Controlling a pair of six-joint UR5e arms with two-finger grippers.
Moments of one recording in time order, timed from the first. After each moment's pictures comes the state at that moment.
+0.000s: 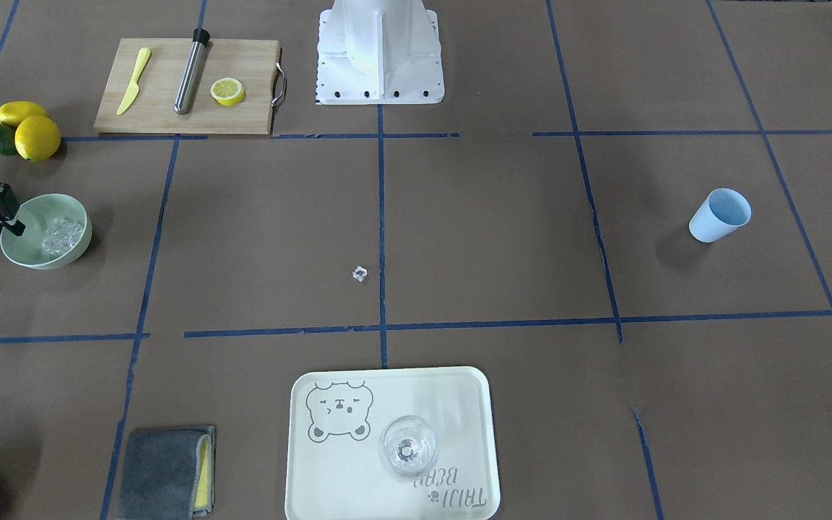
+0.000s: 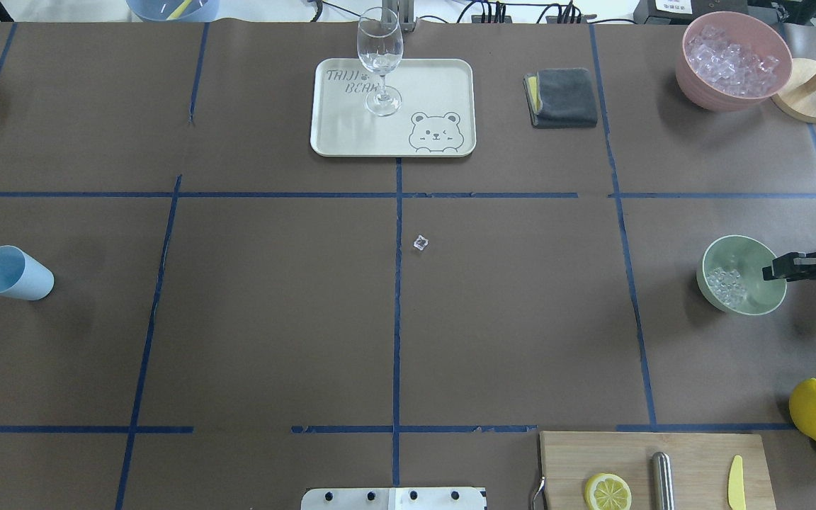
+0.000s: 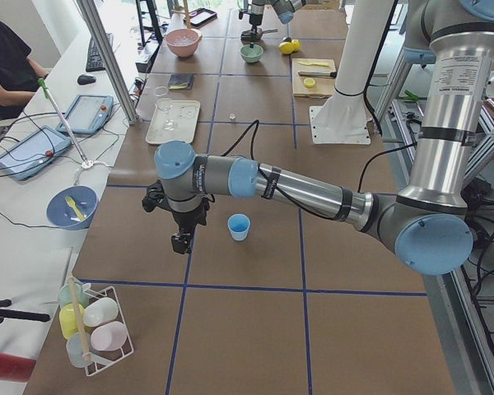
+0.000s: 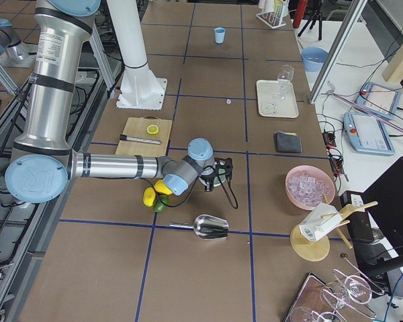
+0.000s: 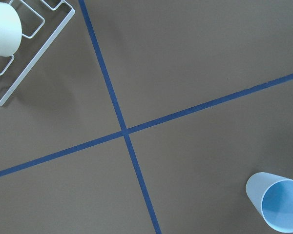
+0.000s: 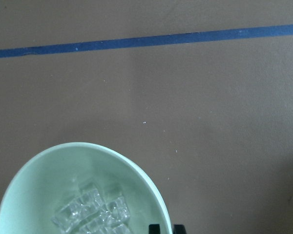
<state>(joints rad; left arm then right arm) -1.54 -1.69 -1.73 -1.37 -2.33 0.25 1.01 -1.78 1.66 -0.70 2.19 0.89</state>
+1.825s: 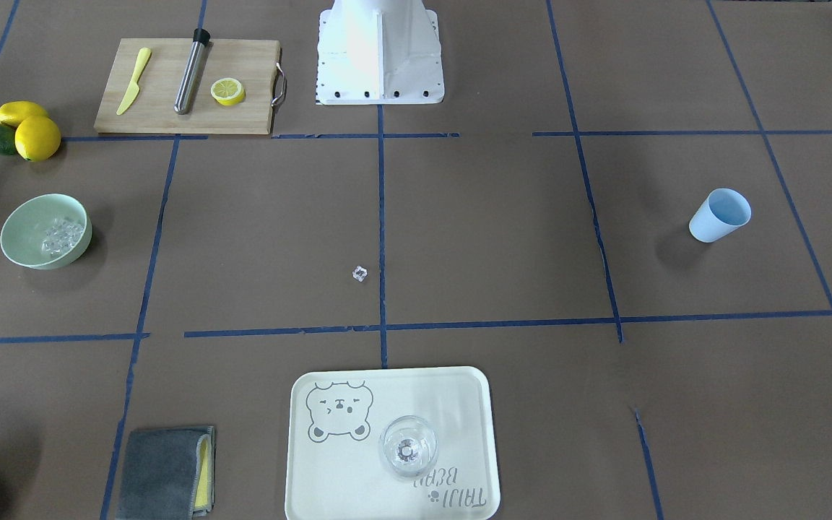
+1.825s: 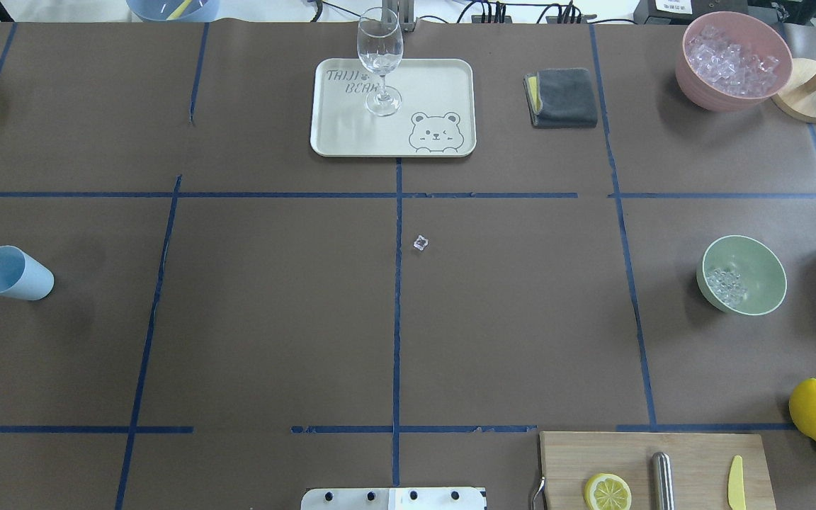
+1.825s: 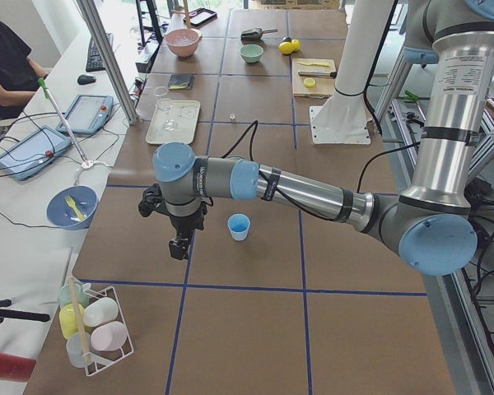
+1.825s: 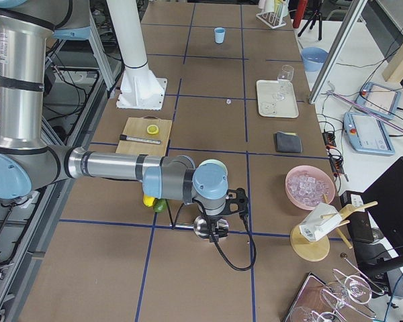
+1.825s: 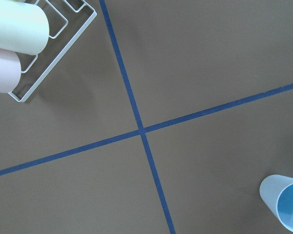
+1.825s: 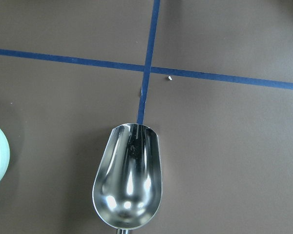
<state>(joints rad) -1.60 -1.67 -1.71 -1.37 -2.29 0.26 1.67 -1.70 1.69 -1.59 2.39 -0.19</state>
